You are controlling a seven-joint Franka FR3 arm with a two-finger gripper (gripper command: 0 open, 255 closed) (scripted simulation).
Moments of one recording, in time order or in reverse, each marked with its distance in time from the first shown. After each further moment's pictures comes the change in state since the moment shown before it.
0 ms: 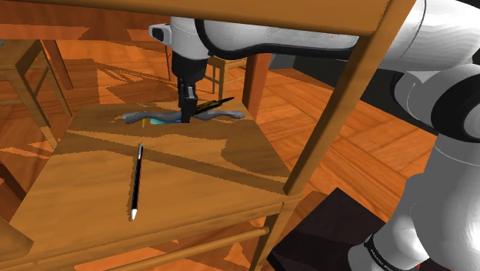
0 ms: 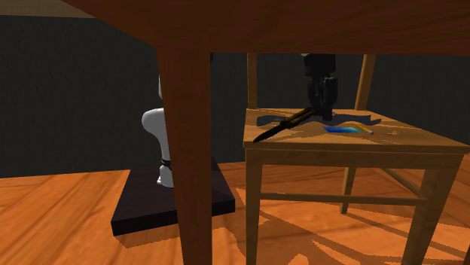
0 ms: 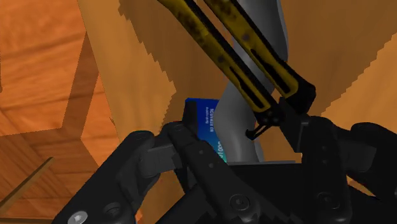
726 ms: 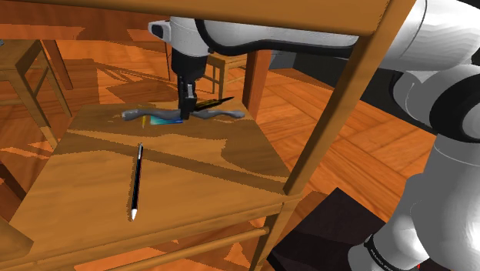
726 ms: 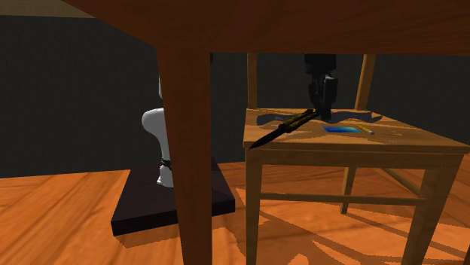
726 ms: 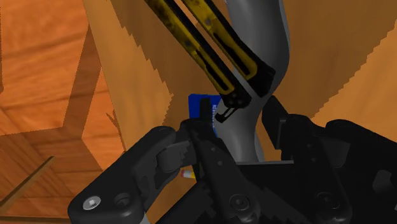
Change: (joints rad) arm 0.002 0.006 0.000 0.024 -0.001 -0.018 -0.001
